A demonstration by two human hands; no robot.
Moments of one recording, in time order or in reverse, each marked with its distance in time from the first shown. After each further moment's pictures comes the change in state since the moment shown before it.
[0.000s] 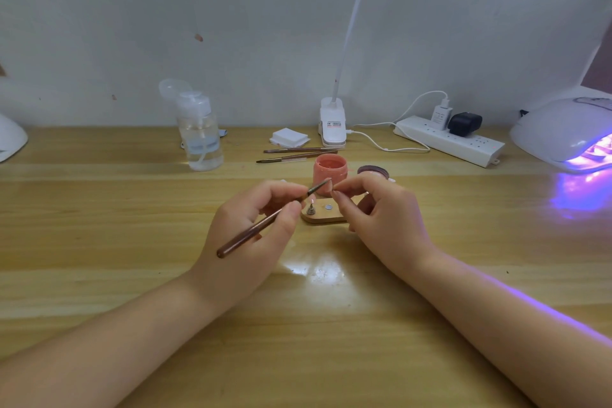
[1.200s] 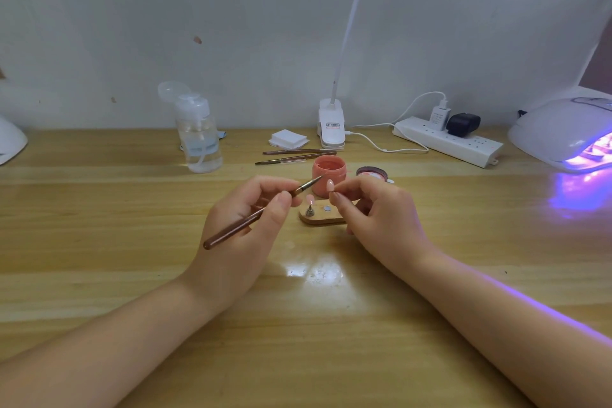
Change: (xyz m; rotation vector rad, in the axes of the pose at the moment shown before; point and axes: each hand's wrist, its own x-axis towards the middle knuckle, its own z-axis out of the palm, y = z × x) left_hand 0.001 -0.004 -0.001 -0.074 0.028 -0.050; right_hand 0.002 0.003 0.002 0.026 -0.029 0.036
